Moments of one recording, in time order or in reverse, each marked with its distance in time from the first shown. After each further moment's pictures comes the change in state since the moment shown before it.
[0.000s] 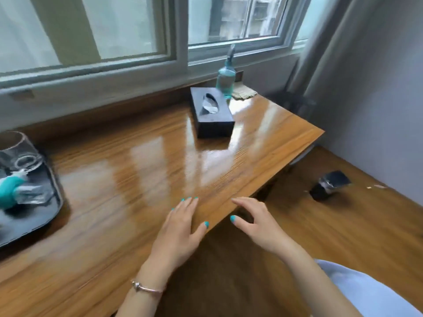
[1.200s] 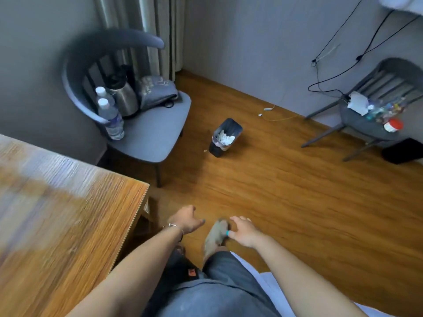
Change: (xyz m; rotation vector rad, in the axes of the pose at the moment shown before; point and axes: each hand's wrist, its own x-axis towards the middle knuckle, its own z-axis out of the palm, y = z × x) left_hand 0.467 0.309 0.452 0.195 -1.029 -0.019; right_hand 0.128 0.511 -0.261 -0.007 -0.307 1.001
